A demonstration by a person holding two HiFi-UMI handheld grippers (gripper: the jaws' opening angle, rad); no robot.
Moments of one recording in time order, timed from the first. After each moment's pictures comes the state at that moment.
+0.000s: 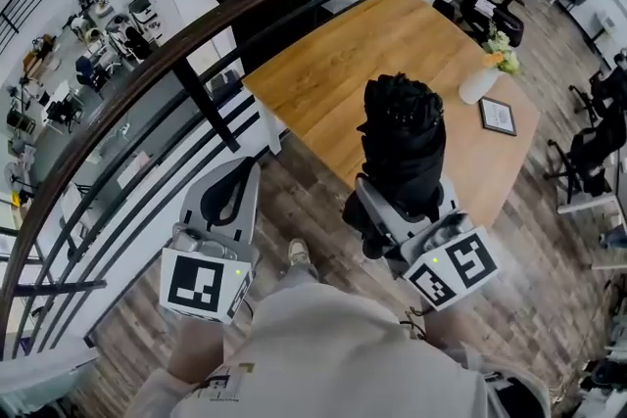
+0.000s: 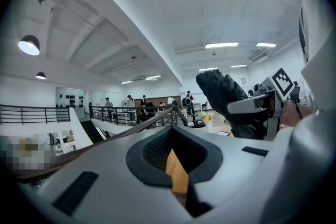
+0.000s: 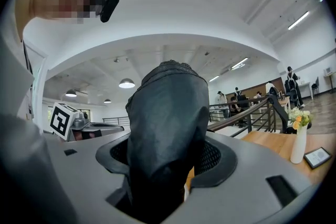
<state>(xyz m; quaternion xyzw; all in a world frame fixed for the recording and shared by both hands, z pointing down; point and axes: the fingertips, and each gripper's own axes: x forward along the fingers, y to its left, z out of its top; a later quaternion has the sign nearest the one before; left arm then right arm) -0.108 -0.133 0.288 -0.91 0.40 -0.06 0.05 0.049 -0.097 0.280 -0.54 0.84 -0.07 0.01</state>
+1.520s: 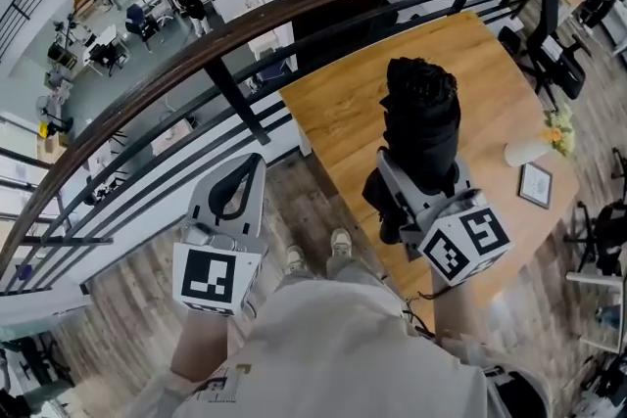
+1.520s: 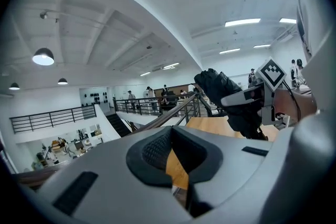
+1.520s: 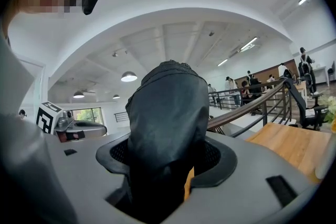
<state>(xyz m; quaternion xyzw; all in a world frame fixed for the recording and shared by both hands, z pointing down) -0.102 -0.260 0.301 -0.85 0.51 -0.14 0.00 0.085 -0.291 0.301 -0.47 0.87 -0.13 -0.02</state>
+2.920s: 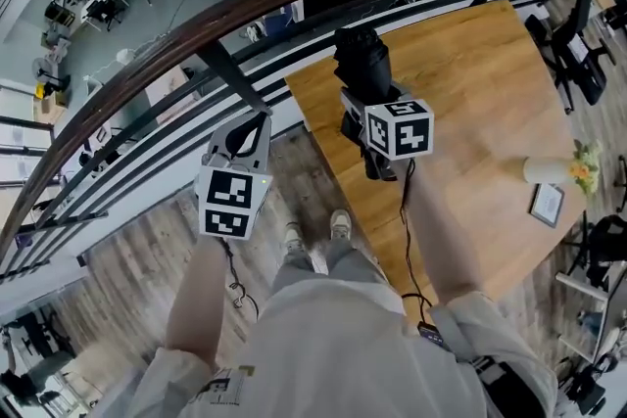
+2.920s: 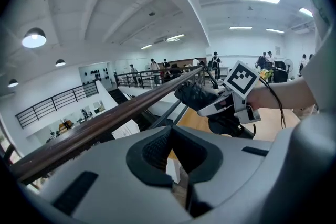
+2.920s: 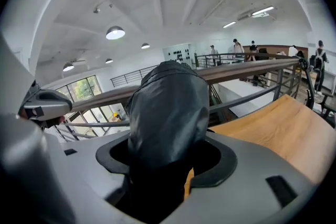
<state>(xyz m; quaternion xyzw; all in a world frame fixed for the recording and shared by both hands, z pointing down) -0.134 -0.438 0.465 -0.83 0.50 -0.26 -0.07 0.020 -0.530 0.536 -0.44 0.84 -0.24 -0.22</state>
